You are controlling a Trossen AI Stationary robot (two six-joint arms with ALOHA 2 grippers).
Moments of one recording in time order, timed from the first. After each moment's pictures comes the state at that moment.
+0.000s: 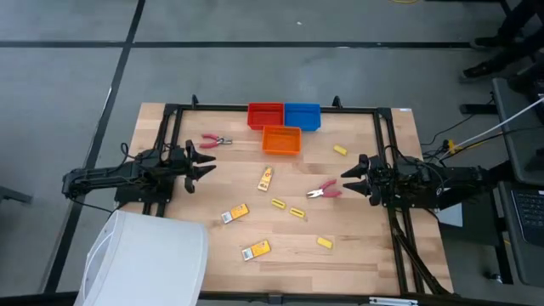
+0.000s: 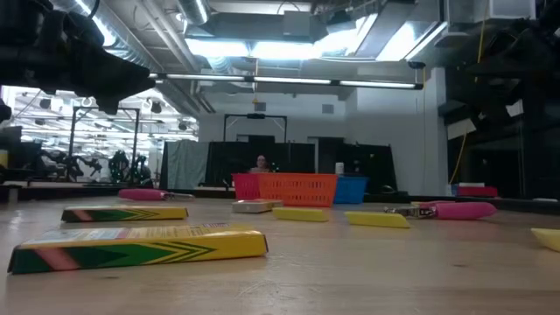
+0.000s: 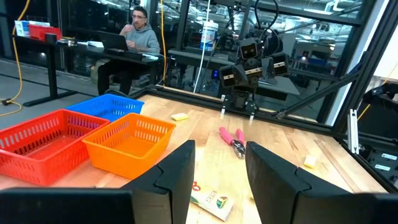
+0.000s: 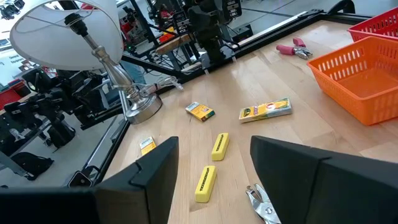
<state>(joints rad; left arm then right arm) 0.15 0.01 0.01 0.03 -0.05 -0.20 0.08 0.02 0.08 -0.19 -0.02 0.46</state>
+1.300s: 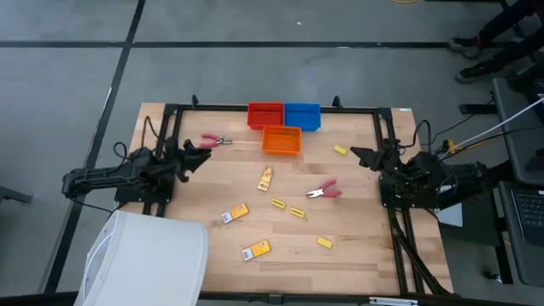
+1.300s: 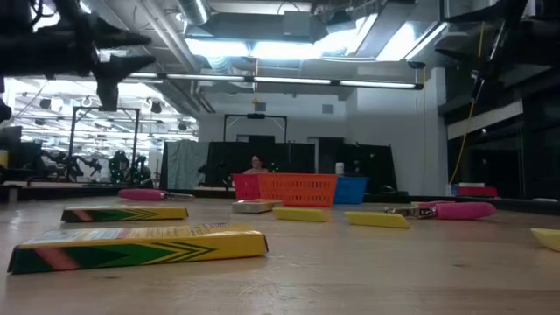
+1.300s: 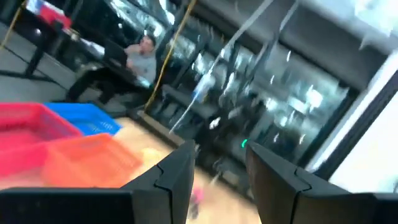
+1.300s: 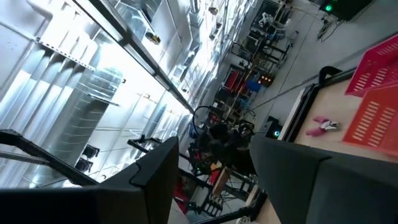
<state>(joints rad) 0.15 0.01 0.01 0.25 -0.16 -0.60 0.14 0.05 0.09 0.27 0.44 1.04</state>
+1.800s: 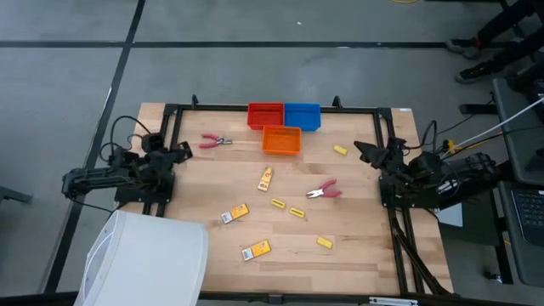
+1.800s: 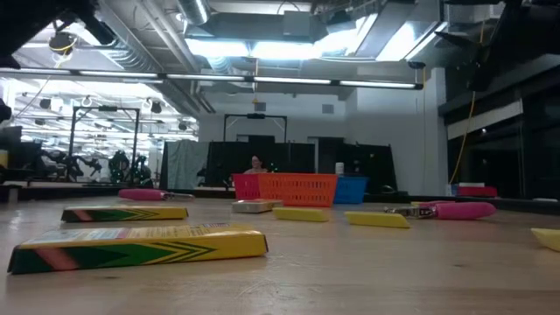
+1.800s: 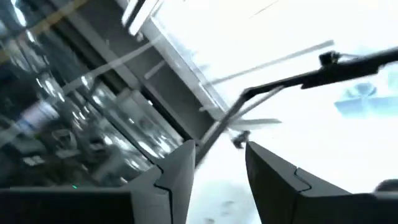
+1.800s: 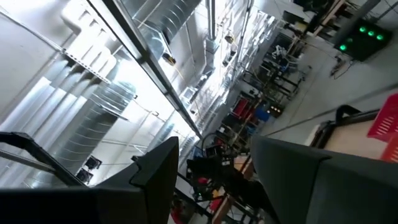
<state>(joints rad) 0.15 0.02 0.03 0.75 0.14 -1.05 0.22 0.20 0.08 0.58 0.56 0.84</state>
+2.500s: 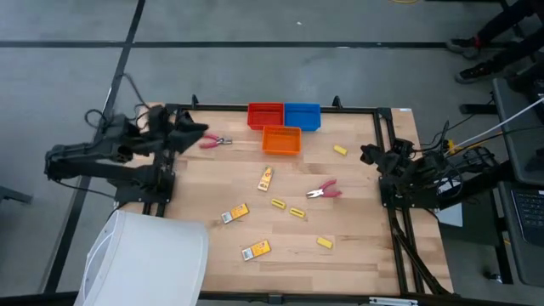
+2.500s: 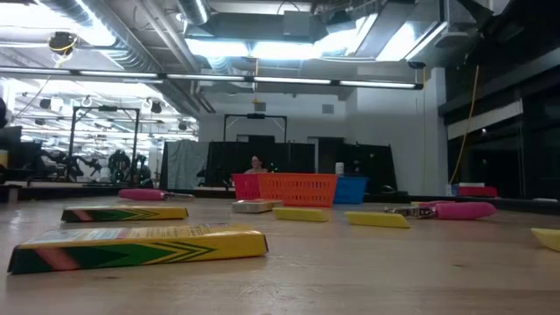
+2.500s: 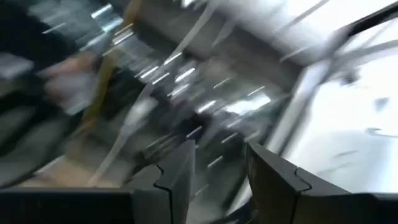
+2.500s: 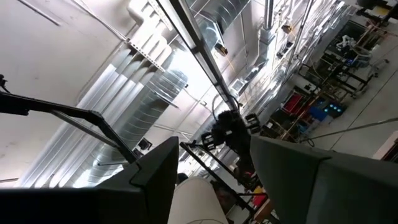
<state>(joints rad) 0.10 0.63 0.80 0.10 -0.05 -0.57 0.31 0.25 0.08 0.81 0.44 0.72</state>
